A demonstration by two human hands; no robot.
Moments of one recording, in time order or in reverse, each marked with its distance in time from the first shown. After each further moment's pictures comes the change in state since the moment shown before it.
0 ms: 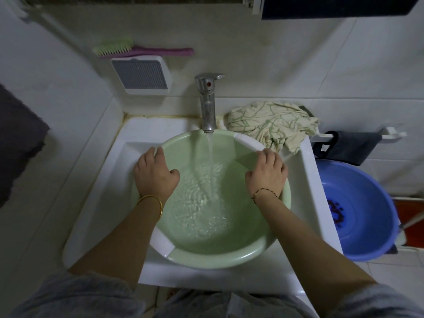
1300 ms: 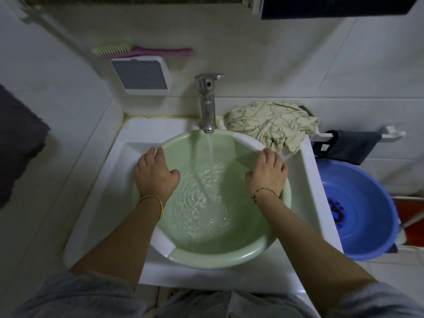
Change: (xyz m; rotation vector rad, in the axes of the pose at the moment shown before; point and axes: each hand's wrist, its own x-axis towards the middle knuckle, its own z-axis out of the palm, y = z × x) left_hand 0.000 0.000 0.000 -0.014 0.009 0.008; right_hand -0.001 0.000 0.000 -0.007 -0.001 0.000
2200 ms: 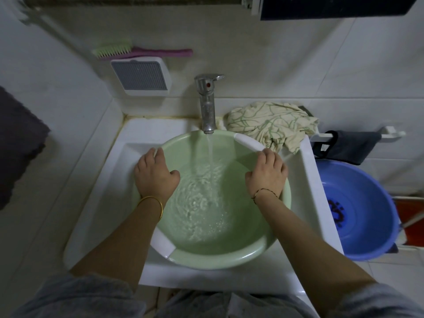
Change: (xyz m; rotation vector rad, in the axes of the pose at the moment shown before) left_hand 0.001 -0.001 0.001 0.003 -0.025 -0.016; right_hand 0.000 0.000 0.001 0.001 0.003 0.003
